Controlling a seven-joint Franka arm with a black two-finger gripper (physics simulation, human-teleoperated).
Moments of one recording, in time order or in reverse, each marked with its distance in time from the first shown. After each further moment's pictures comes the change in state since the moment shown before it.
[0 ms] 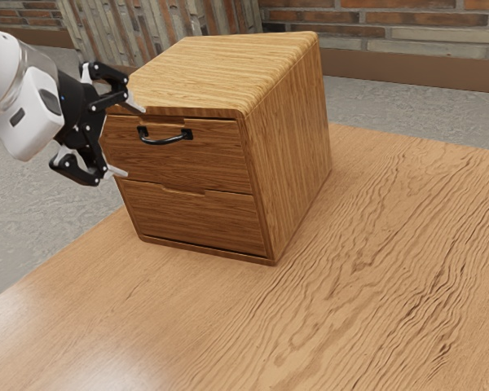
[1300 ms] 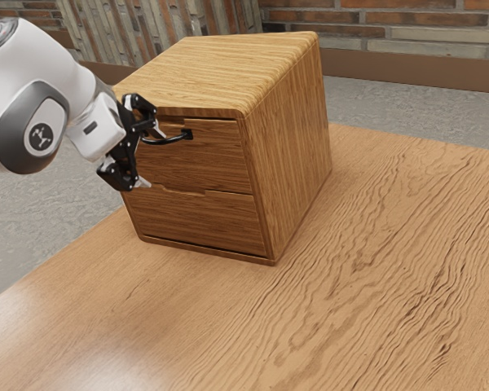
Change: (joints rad) arm 0.008 0.329 0.150 0.116 -0.022 0.076 0.063
